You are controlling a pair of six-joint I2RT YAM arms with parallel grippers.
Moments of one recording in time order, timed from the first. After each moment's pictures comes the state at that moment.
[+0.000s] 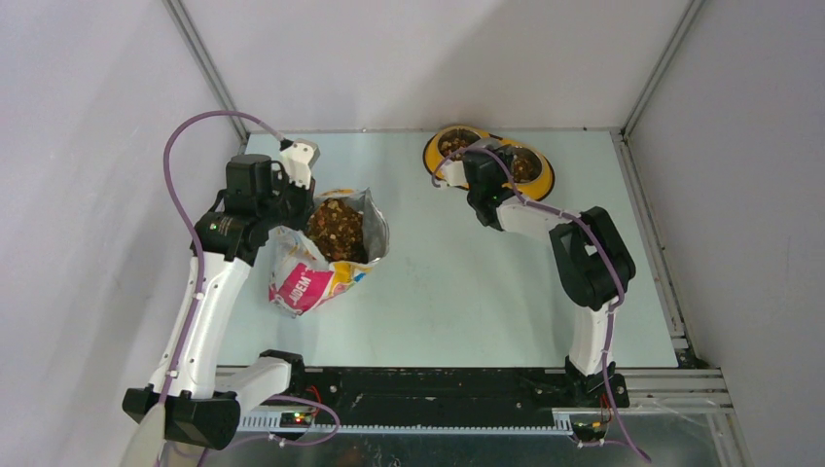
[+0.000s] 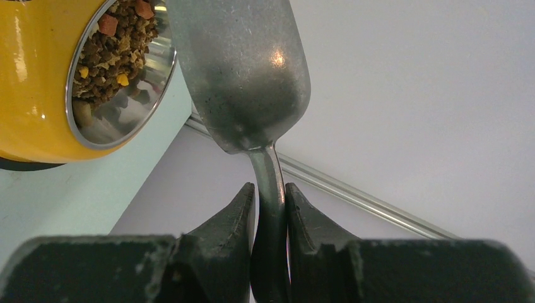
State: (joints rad) left arm -0.16 1.07 1.27 -0.82 0.18 0.18; right arm 0.51 1.95 1.28 0.29 0.70 -1.61
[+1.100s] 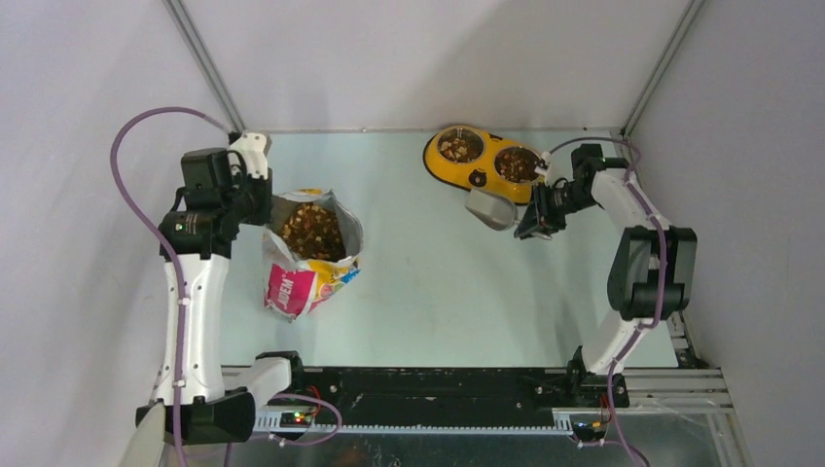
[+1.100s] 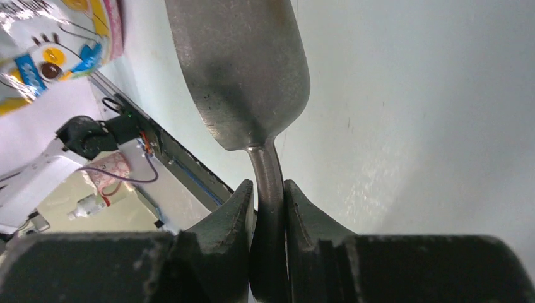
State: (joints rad) left arm 0.04 1.07 1.41 -0.97 0.12 0.18; right arm -0.02 1.81 1.43 -1.02 -0.78 -0.01
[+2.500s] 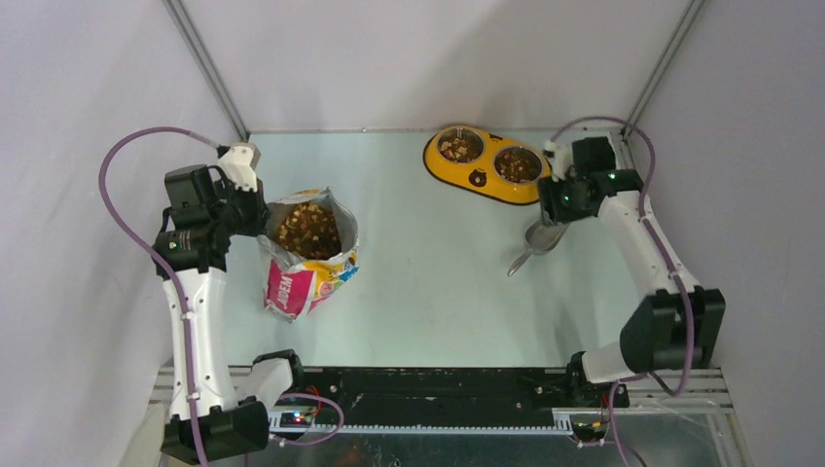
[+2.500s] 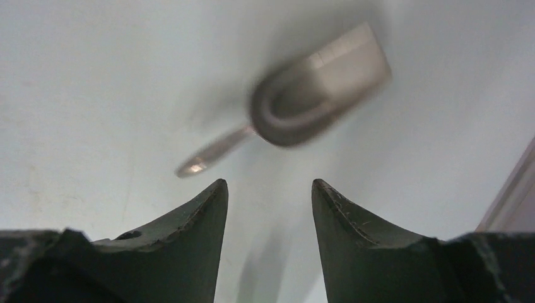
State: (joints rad) left arm 0.22 1.00 1.30 -0.92 0.33 0.22; right arm 0.02 1.49 1.27 -0.89 -0.15 -0.11
